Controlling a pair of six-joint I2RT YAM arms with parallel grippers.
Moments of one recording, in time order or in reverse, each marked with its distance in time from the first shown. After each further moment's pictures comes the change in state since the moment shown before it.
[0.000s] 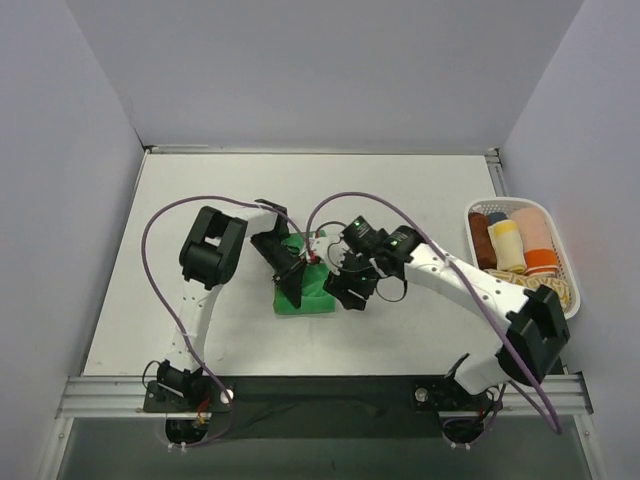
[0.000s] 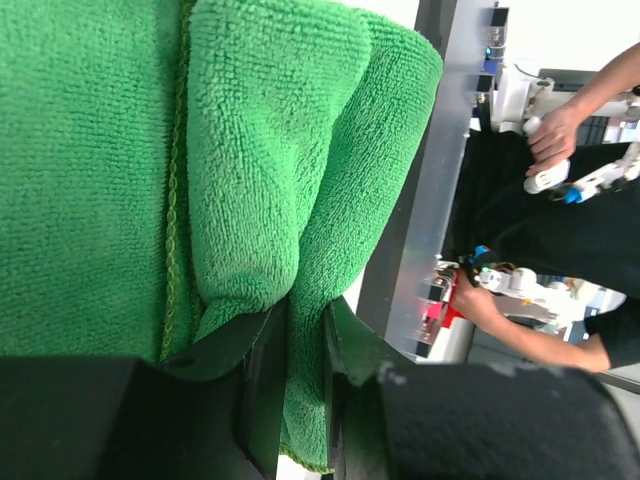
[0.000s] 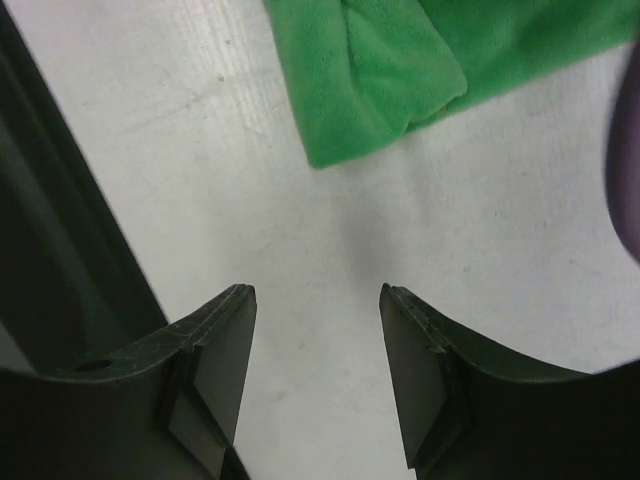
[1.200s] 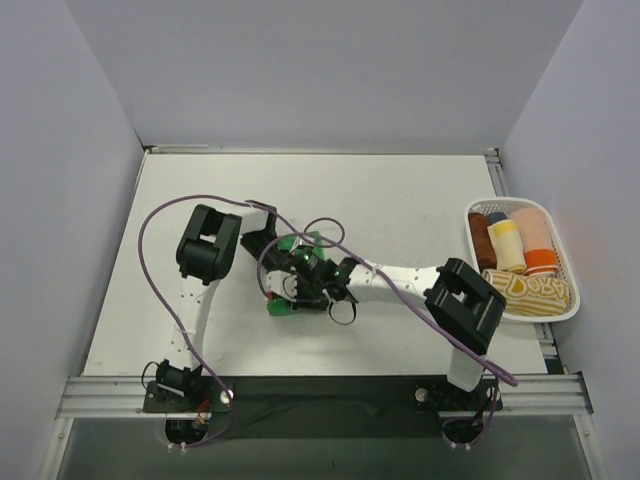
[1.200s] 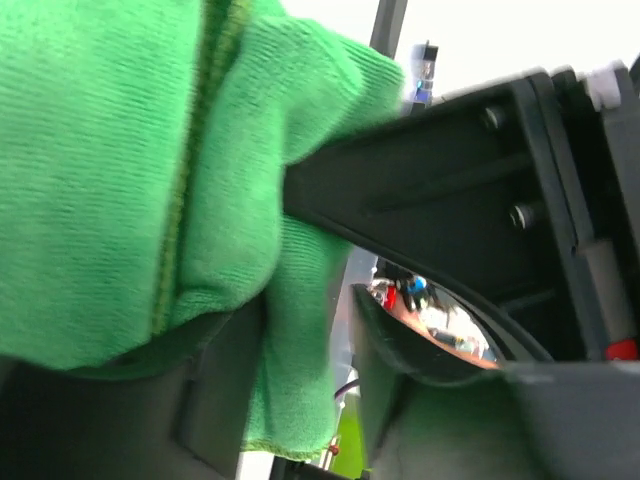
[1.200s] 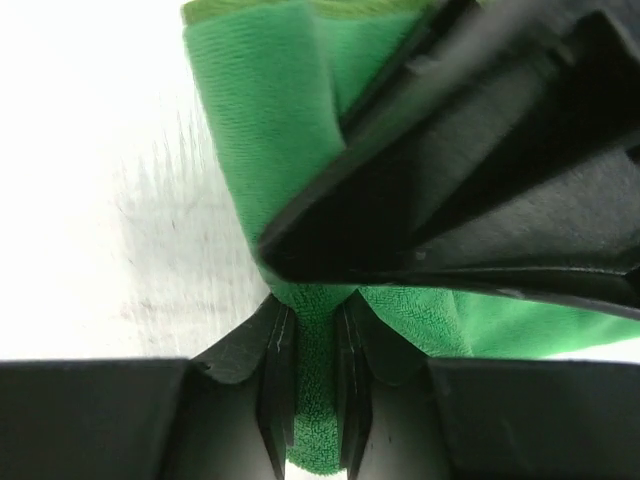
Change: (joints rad) left arm 0.062 0.069 0.032 -0.139 0.054 0.018; right arm 0.227 0.372 -0.109 0.592 0.186 -0.197
